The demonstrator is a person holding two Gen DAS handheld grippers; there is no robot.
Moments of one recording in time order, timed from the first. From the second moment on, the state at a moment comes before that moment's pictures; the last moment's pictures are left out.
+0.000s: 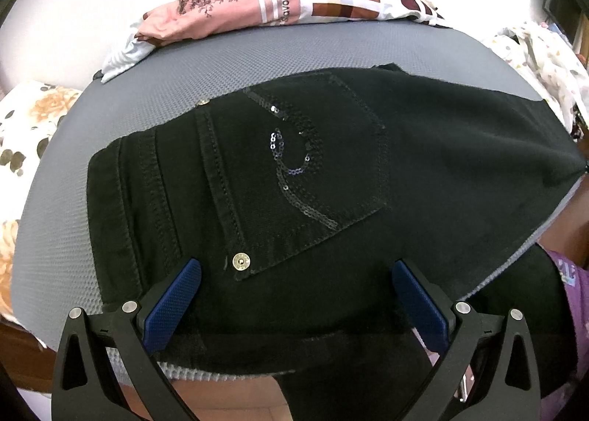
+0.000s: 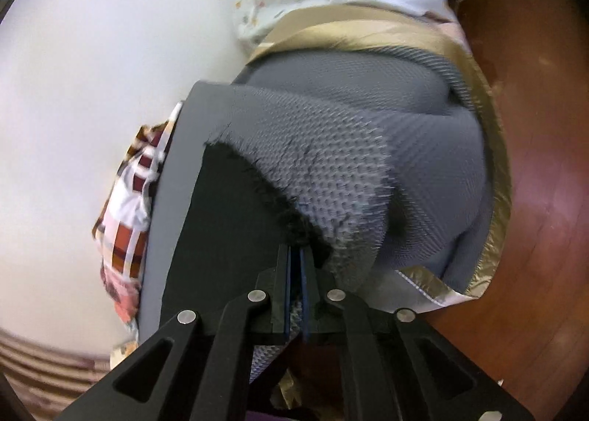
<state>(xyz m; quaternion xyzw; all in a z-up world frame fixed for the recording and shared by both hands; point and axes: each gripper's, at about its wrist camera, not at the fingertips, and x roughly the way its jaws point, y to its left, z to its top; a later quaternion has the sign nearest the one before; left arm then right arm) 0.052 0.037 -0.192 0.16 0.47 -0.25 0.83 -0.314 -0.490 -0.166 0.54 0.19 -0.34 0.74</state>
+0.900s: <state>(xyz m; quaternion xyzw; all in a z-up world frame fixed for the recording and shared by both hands) 0.036 0.053 -0.174 -0.05 0.50 -0.30 0.81 -0.129 -0.307 -0.214 0.54 0.33 -0.11 0.77</state>
